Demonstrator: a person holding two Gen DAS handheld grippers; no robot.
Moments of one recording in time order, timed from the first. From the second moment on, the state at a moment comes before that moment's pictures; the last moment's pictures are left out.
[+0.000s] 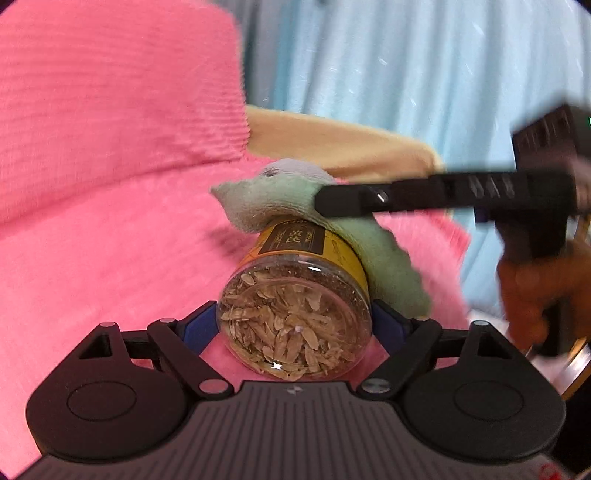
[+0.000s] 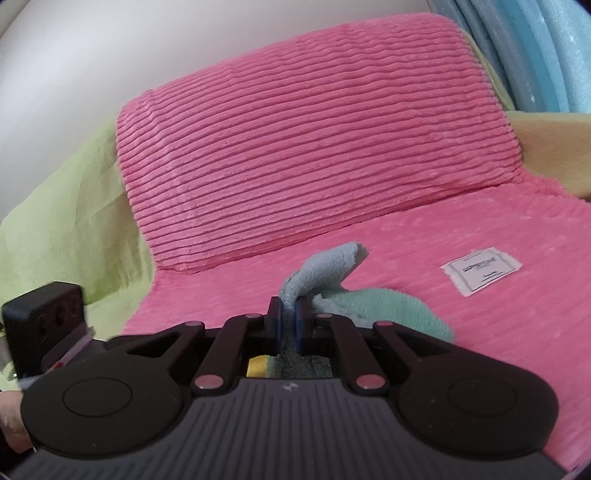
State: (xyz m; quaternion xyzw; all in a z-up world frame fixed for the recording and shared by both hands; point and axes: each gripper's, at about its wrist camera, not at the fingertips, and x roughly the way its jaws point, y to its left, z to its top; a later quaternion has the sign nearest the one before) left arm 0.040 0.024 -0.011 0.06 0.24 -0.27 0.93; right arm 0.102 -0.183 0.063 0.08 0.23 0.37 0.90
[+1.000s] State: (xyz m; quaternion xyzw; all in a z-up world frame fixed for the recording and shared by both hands) left arm 0.019 -0.010 -0.021 0.24 0.20 -0.23 0.92; right arm 0.100 -0.177 0.062 0.08 0.23 0.37 0.90
